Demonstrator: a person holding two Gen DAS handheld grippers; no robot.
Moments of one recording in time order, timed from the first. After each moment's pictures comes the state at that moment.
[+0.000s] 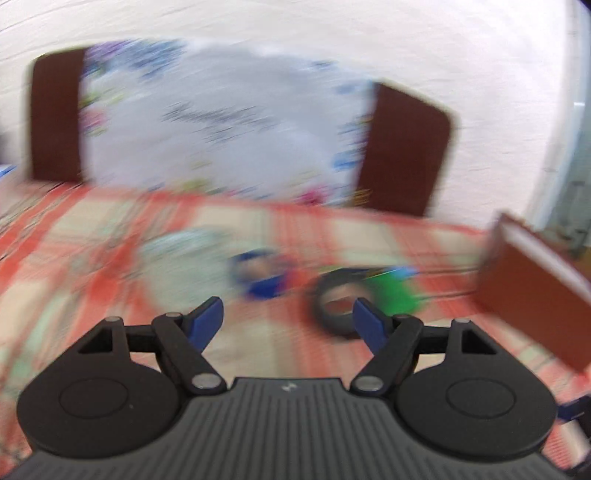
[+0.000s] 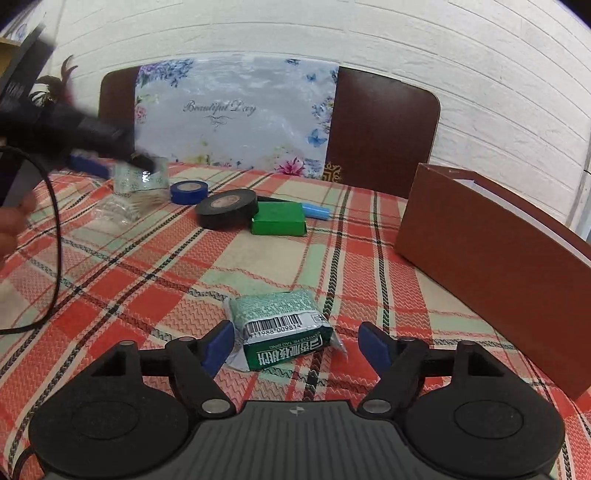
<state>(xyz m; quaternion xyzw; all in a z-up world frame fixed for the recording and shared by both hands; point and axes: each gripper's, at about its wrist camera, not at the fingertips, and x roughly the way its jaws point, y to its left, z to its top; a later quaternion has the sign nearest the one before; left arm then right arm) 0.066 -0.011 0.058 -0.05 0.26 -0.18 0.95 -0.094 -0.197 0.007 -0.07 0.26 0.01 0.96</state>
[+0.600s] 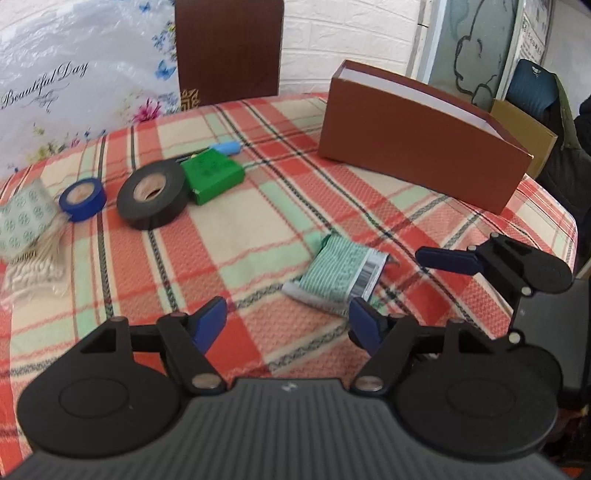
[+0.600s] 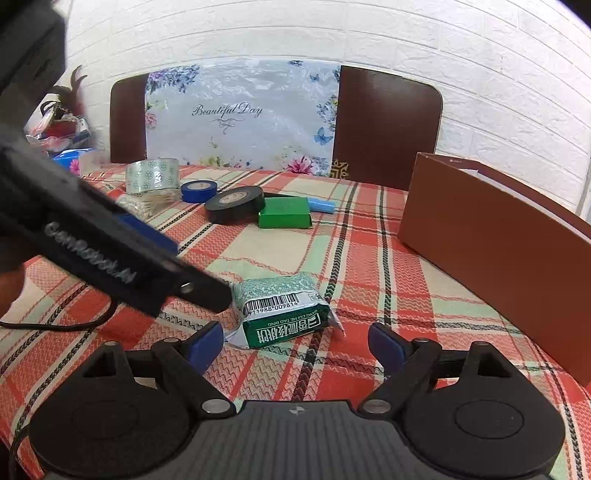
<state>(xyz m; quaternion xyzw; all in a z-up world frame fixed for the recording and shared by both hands) 0.004 -0.093 0.016 0.09 0.36 -0.32 0.87 -0.100 -0.212 -0.002 -0.05 0.26 0.03 0.96</state>
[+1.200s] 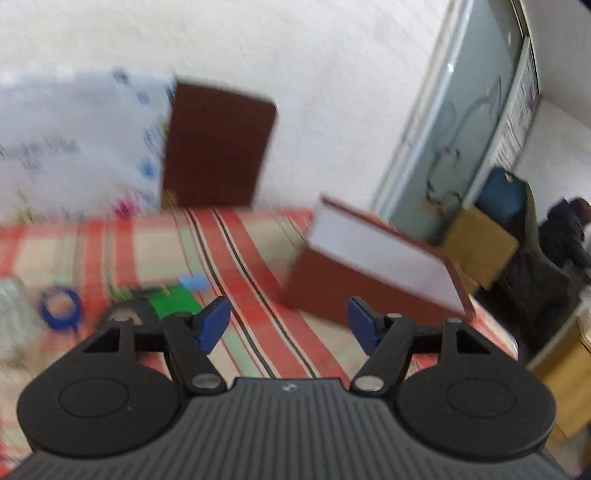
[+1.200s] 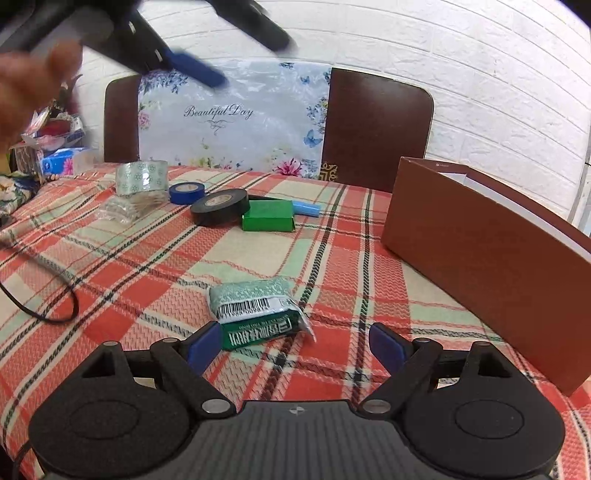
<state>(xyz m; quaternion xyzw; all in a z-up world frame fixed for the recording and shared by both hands) 0.045 -0.103 0.092 -0.04 0.30 -0.38 0.87 -0.103 -0.227 0.006 -0.06 0.26 0.03 0.96</state>
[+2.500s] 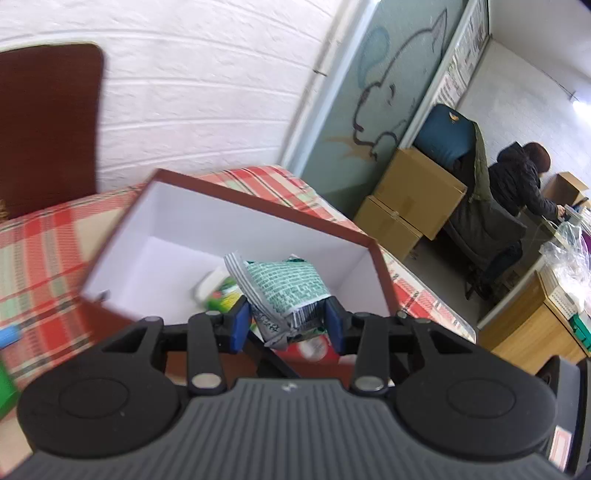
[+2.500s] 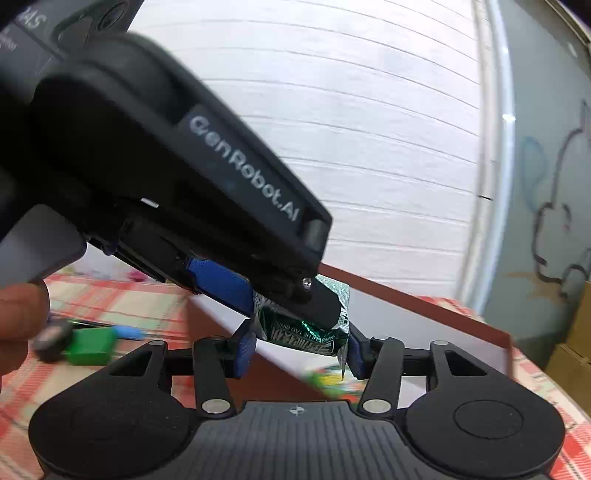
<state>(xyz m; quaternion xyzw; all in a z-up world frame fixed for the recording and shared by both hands) 0.078 -0.312 0.105 0.01 0.35 -0.49 0.80 -0.051 -0.363 0.074 -0.03 0.14 -0.14 0.98</state>
